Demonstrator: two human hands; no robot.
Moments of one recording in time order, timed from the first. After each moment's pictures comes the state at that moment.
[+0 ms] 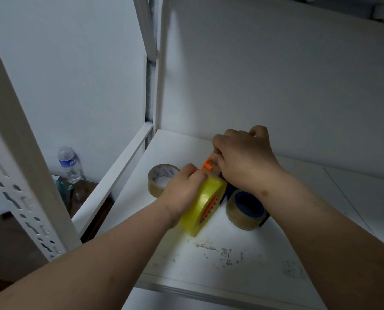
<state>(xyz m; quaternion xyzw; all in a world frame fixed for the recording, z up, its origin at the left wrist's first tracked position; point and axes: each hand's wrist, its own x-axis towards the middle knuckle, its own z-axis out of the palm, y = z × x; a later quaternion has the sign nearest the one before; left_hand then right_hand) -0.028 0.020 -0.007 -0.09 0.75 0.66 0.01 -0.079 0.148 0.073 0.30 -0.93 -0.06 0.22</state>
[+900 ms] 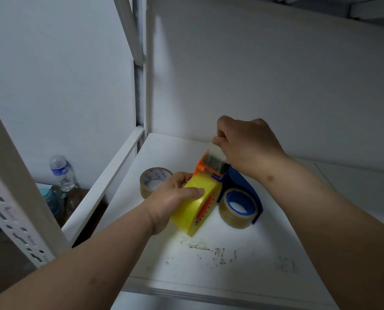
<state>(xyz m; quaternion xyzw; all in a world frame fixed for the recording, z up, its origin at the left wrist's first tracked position) -0.025 0.010 -0.018 -0.04 0.67 0.73 0.11 -0.077 0.167 0.104 0.28 -0.94 0.06 0.18</state>
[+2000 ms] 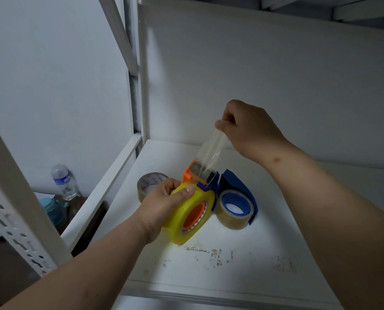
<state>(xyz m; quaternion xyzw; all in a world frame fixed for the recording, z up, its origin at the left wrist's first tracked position) -0.015 0.007 -0.024 -0.06 0.70 0.71 0.05 -0.091 0.184 0.123 0.25 -0.92 0.22 0.20</state>
